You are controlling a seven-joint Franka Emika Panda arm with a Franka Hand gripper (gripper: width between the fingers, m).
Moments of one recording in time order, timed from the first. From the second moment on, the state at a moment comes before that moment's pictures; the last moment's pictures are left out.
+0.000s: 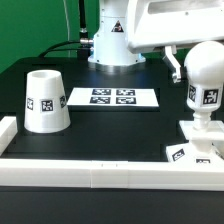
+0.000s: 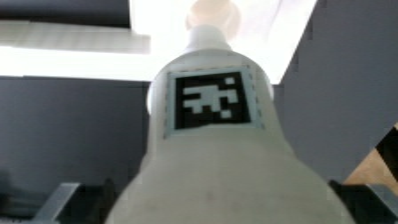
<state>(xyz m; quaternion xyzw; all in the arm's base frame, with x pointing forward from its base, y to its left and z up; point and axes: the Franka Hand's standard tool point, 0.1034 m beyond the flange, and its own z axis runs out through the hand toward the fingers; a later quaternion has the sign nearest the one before) 0.635 0.083 0.135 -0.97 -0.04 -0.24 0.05</state>
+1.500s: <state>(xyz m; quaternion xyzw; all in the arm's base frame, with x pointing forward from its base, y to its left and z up) 0.625 0.089 0.112 -0.97 -0.04 -0.23 0.05</state>
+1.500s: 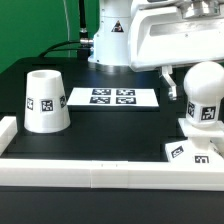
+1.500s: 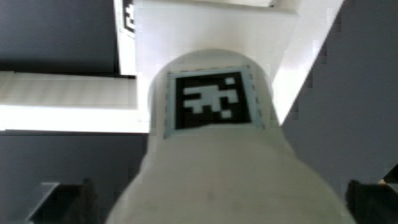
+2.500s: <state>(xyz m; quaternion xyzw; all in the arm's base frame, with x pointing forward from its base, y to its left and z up) 0.618 0.092 0.139 -0.99 -0.05 -0.14 0.06</state>
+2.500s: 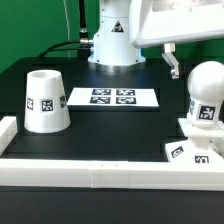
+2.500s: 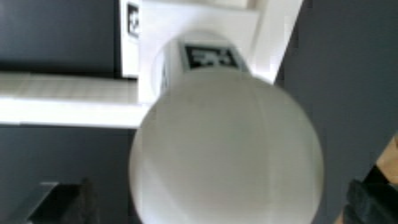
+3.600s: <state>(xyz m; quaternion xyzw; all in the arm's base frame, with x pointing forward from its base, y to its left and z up) 0.623 0.091 0.130 -0.99 -0.14 0.00 0.04</state>
